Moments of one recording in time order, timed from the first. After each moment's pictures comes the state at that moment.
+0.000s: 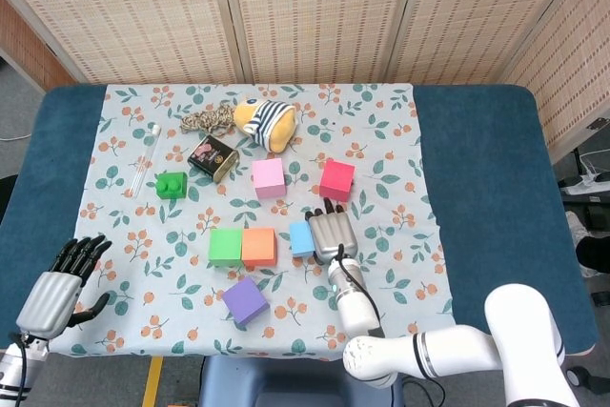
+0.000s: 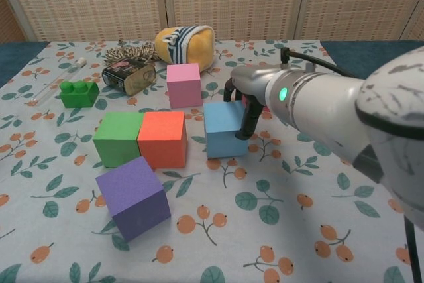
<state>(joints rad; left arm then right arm) -0.18 -1.18 0.04 -1.47 1.63 1.43 -0.09 1.07 -1.78 0.35 -1.74 -0.28 1.36 -1.07</state>
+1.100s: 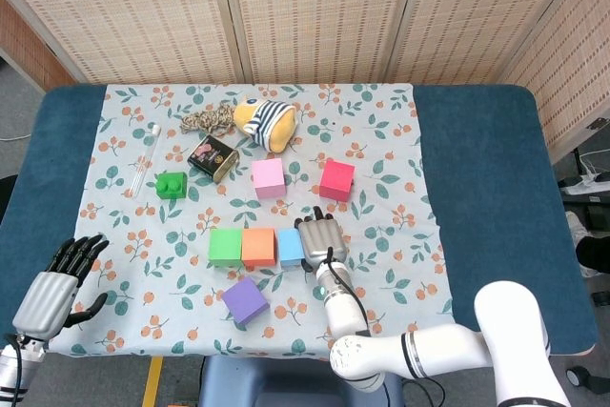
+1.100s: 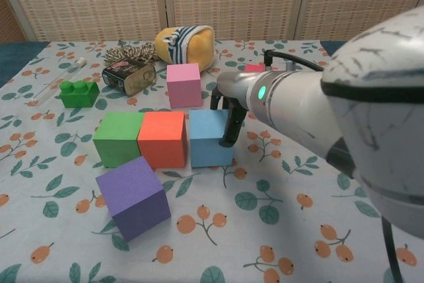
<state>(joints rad) -0.18 -1.17 0.04 -1.47 1.64 1.44 -0.11 1.12 -1.82 0.41 -1.74 -0.17 1.37 -1.07</state>
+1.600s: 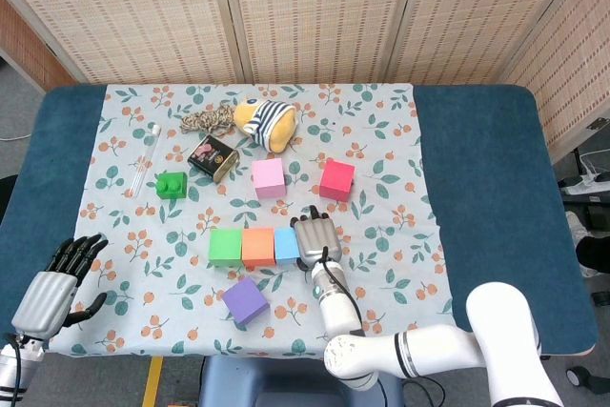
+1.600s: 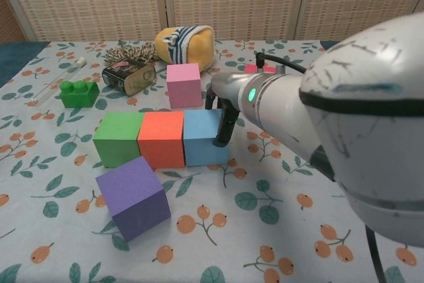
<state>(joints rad) -0.18 -1.17 0.04 -1.47 1.63 1.44 -0.12 1.14 -1.85 0.41 -1.70 -0.17 1.36 -1.06</state>
